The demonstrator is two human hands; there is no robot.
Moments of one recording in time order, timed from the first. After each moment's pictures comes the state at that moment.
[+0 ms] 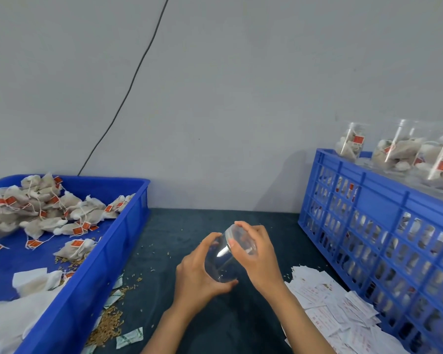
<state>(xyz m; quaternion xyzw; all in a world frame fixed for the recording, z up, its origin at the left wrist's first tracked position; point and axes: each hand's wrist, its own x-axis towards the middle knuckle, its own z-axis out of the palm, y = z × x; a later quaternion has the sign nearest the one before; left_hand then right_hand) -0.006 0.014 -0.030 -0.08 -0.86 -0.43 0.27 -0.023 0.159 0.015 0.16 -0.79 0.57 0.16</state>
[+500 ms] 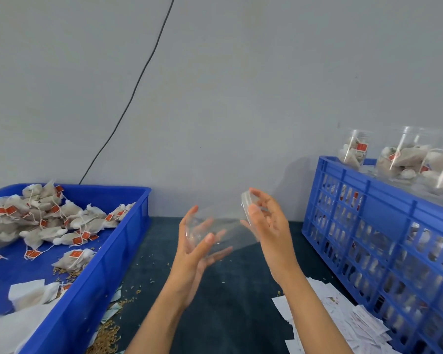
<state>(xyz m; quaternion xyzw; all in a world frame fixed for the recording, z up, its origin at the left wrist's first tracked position) -0.008 0.004 0.027 -0.16 -0.53 -0.82 0.12 -0.020 0.161 0.085 0.20 -0.69 0.68 0.17</state>
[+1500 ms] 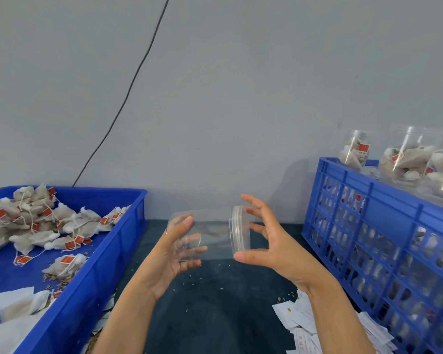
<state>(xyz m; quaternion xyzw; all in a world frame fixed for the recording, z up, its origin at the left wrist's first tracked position) -0.018 -0.035 0.050 -0.06 -0.59 -0.81 -0.02 -0.015 0.192 0.097 0.27 -0.79 0.54 -0.04</state>
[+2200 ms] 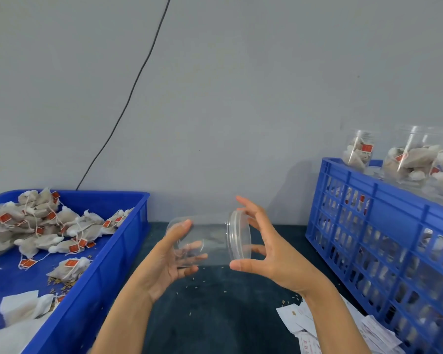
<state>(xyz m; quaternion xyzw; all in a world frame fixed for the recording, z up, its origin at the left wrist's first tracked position) -0.019 -0.044 0.051 -0.02 -0.60 -0.80 -0.04 -0.019 0.183 0.089 0.34 -0.79 0.52 -0.01</state>
